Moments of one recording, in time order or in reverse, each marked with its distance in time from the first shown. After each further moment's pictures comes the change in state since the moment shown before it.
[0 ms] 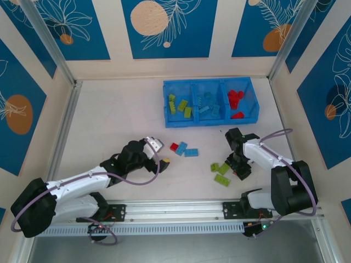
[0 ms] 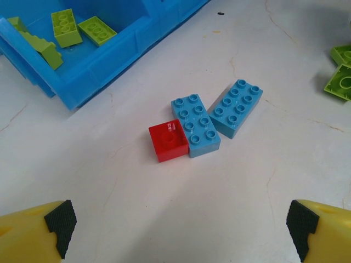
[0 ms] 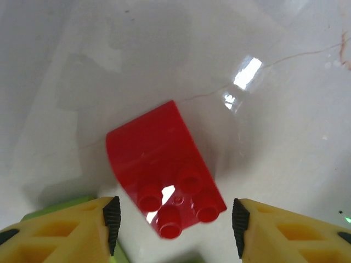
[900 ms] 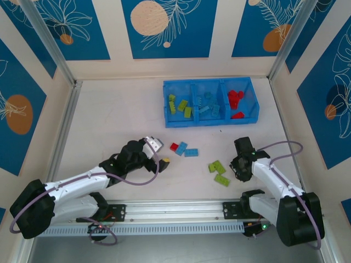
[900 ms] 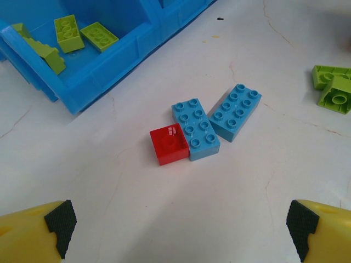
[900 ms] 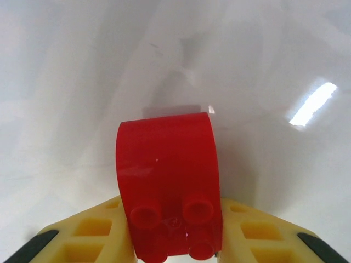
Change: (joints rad) left arm 0.000 -0.016 0.004 -0.008 -0.001 0.003; right arm -0.072 -0.325 -0.205 0.231 -0.034 -0.100
